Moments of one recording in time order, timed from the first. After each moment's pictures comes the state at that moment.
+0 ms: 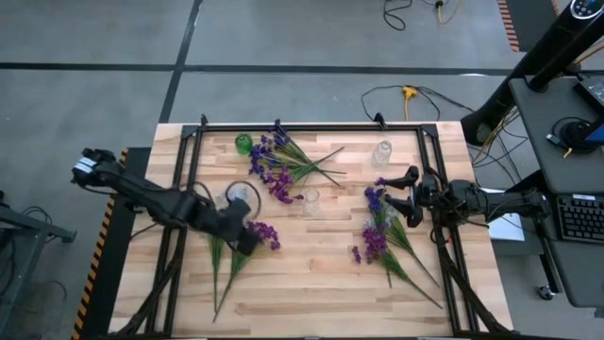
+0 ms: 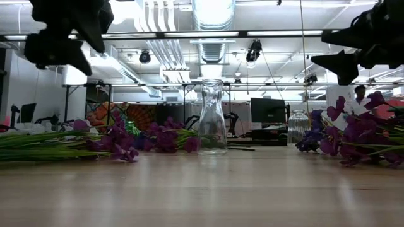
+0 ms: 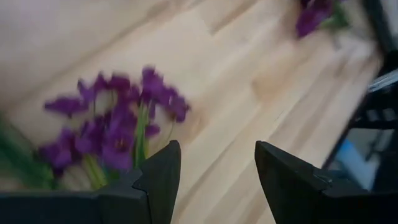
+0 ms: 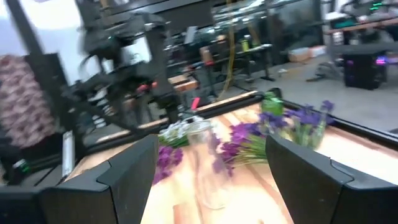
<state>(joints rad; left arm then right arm) -0.41 1.21 0.87 -0.64 -0.20 -1.34 0.03 0.01 0.02 0.09 0.20 0.25</state>
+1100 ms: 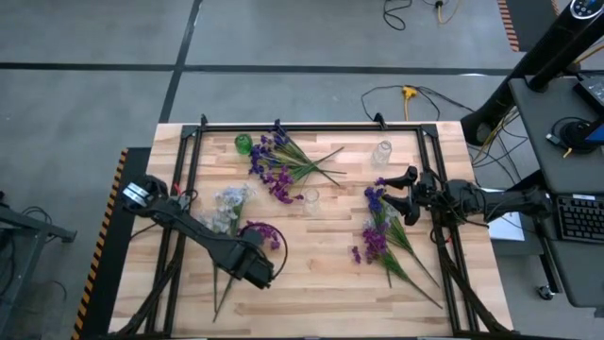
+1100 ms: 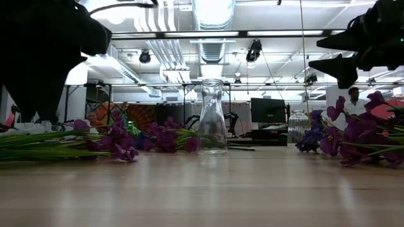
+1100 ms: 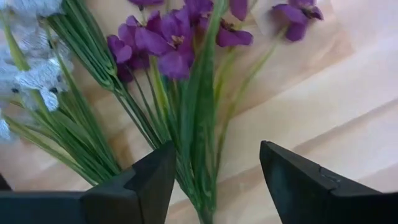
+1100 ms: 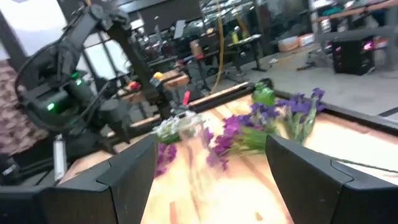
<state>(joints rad) -0.55 1.79 1.26 -1.13 -0.15 -1.58 0.03 0.10 0.03 0.12 0.24 0.30</state>
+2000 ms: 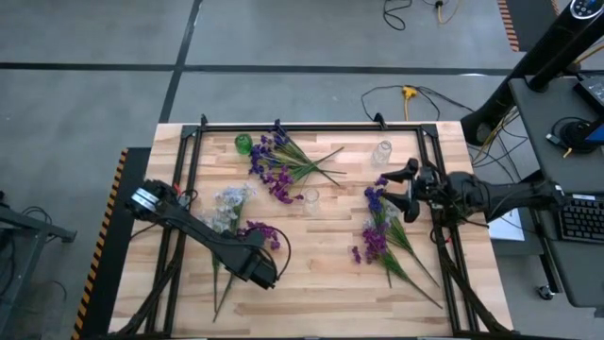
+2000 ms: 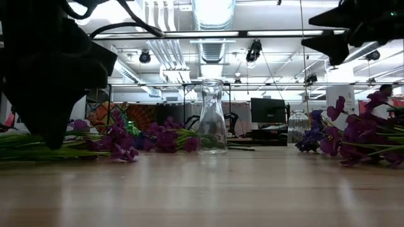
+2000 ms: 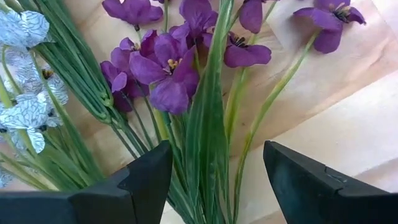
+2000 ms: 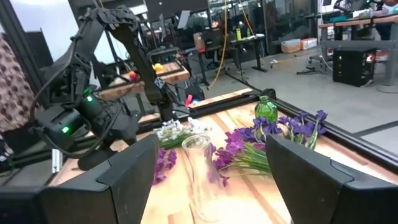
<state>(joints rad) -0.54 1.87 1.22 -1.09 -0.21 -1.52 0.03 0.38 0.24 0.12 0.21 0.20</state>
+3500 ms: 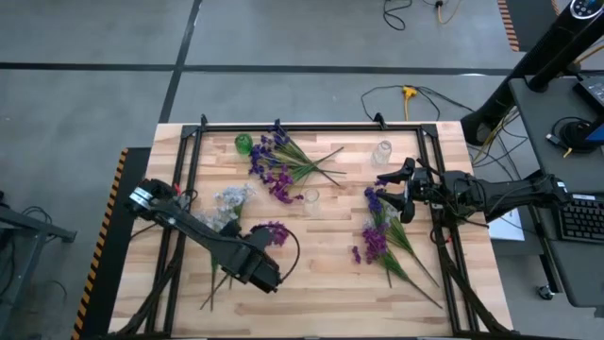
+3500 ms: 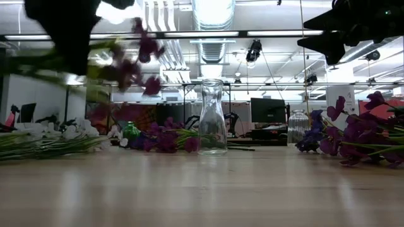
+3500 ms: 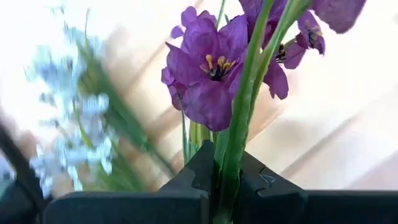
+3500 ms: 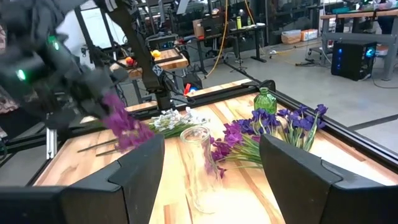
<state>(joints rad) -0.55 1.84 1.53 -1.37 -0.36 -1.35 0.03 0.48 0.27 0.11 0.20 0.18</state>
